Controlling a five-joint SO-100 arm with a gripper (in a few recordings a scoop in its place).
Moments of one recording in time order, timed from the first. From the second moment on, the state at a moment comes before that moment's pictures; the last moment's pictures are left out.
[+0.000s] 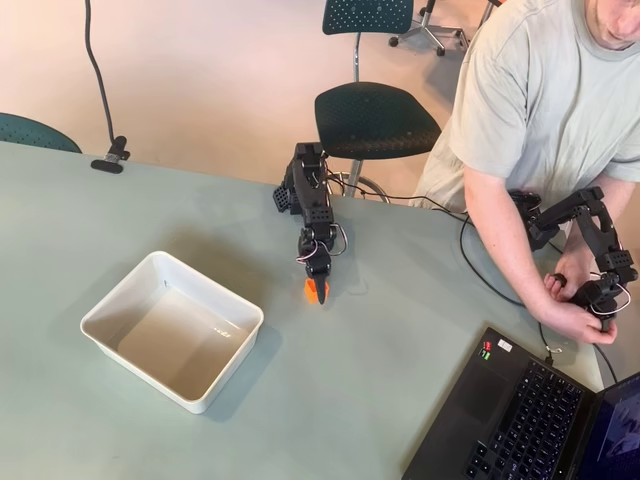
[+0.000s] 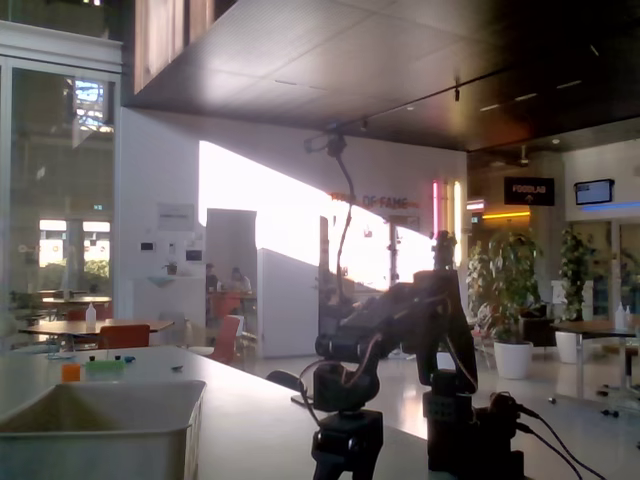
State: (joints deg) arm -23.6 76.1 100.4 64.6 3.6
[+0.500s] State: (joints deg) arm -24.5 75.8 100.4 64.9 3.4
